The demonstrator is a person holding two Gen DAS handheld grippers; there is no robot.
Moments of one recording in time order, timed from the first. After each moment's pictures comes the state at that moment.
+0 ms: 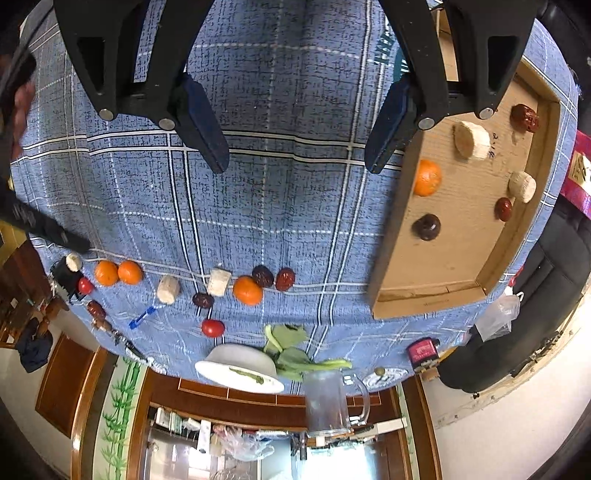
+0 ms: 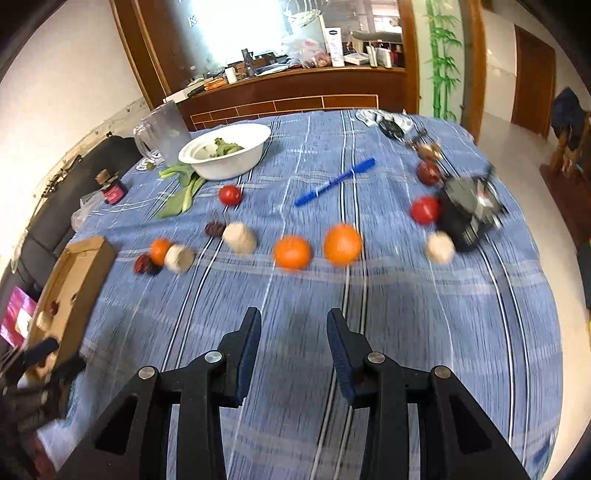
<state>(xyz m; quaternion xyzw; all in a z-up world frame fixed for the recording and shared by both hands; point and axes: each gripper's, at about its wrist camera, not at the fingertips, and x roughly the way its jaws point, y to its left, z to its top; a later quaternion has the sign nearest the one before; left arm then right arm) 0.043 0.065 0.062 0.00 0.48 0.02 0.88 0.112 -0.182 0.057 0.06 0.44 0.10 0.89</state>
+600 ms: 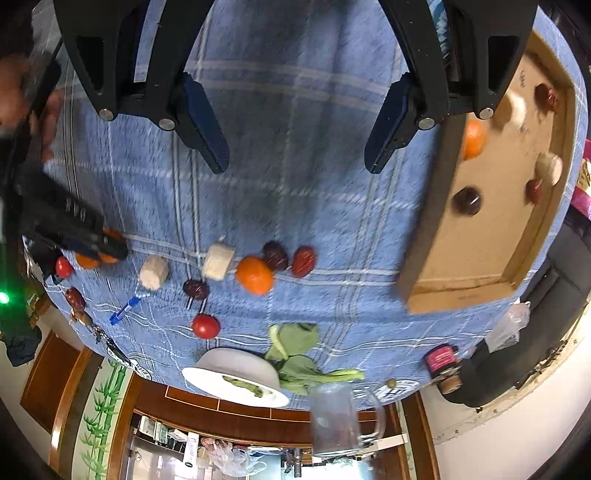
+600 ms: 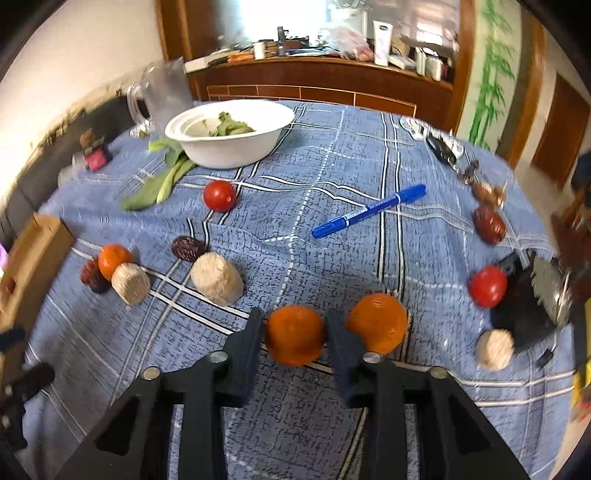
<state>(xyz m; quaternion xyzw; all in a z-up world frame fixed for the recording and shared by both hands) 0.107 0.043 0.044 -0.02 0.50 0.03 0.87 0.186 -0.149 0.020 -0.04 0.45 0.12 0.89</state>
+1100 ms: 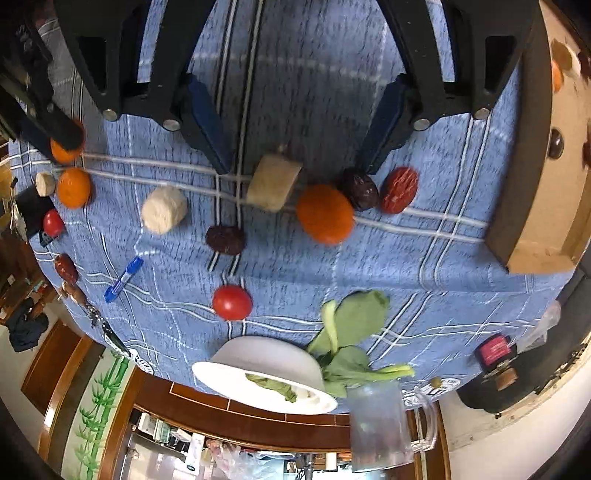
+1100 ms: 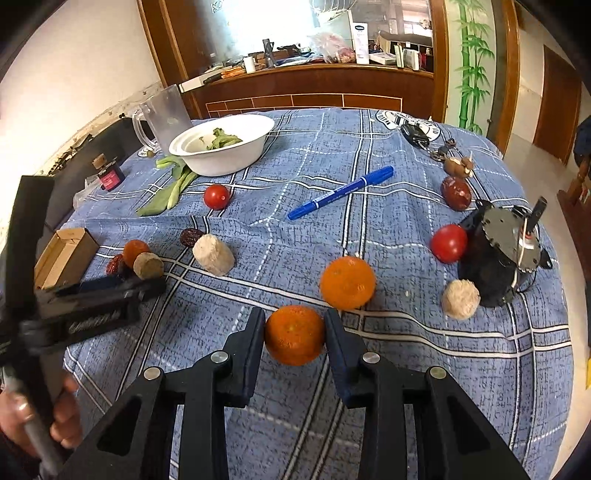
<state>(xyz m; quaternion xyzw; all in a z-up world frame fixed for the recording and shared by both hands) 0.184 0.006 0.014 -0.05 0.49 0.01 0.87 0.149 -0.196 0.032 0.03 0.44 0.14 0.89</state>
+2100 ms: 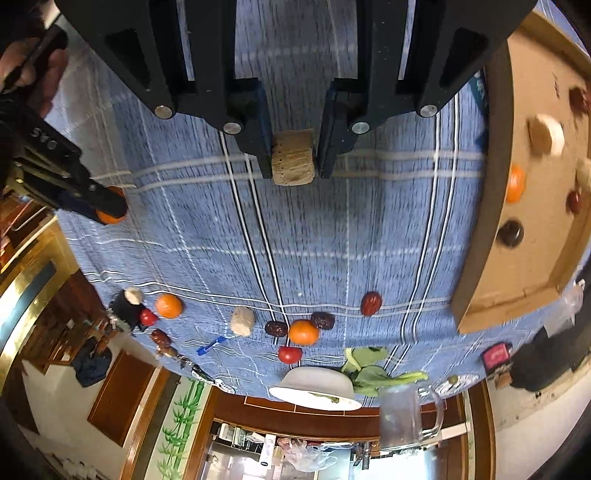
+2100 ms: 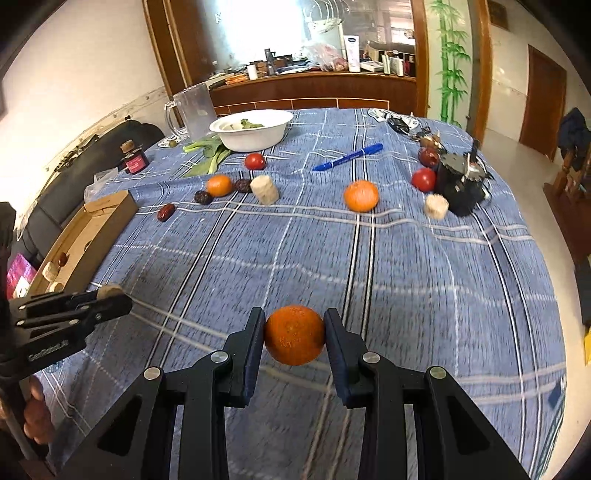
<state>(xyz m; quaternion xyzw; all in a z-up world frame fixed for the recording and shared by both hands) 0.031 0.046 0.039 -0.03 0.48 -0.12 0.87 0.026 -0.170 0.044 0.03 0.43 0.11 0.90</state>
